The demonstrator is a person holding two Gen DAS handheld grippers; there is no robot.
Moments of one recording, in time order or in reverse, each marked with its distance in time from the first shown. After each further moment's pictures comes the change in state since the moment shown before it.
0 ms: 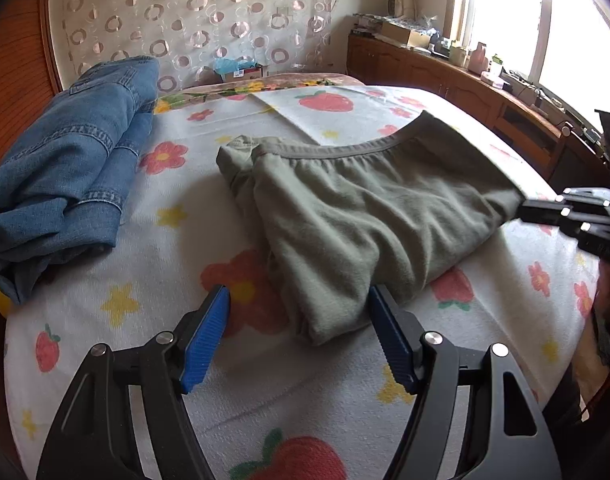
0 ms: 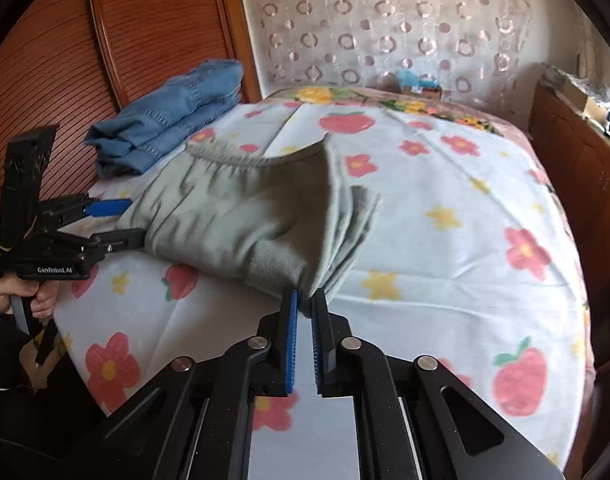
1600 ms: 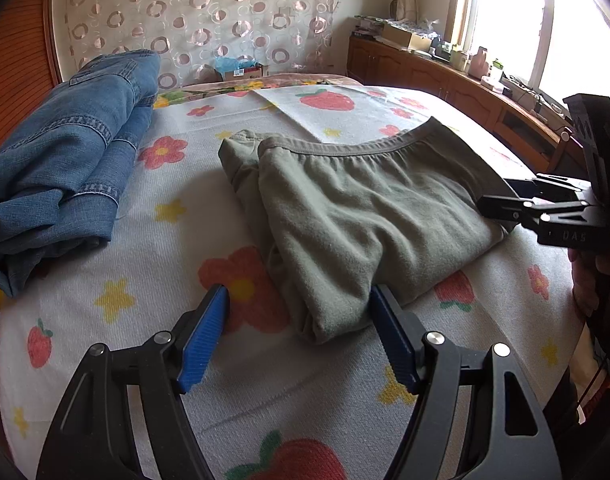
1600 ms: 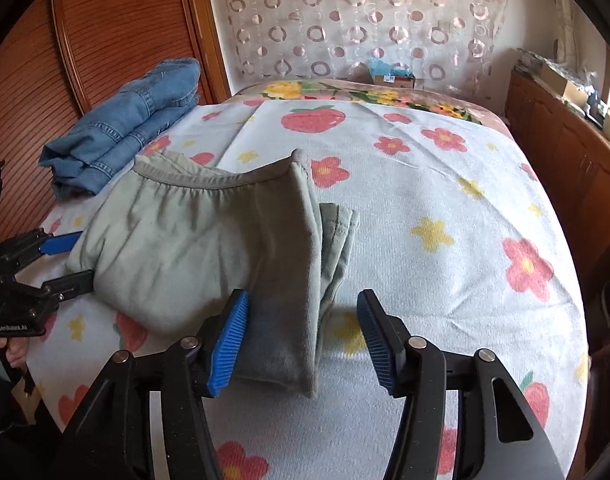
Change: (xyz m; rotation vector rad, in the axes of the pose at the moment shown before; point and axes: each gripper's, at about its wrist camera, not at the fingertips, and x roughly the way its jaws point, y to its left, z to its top) left arm 0.002 0.003 -0.001 -0.016 -0.002 -0.015; right arm 0.043 -0.002 0.016 0.040 0.040 -0.083
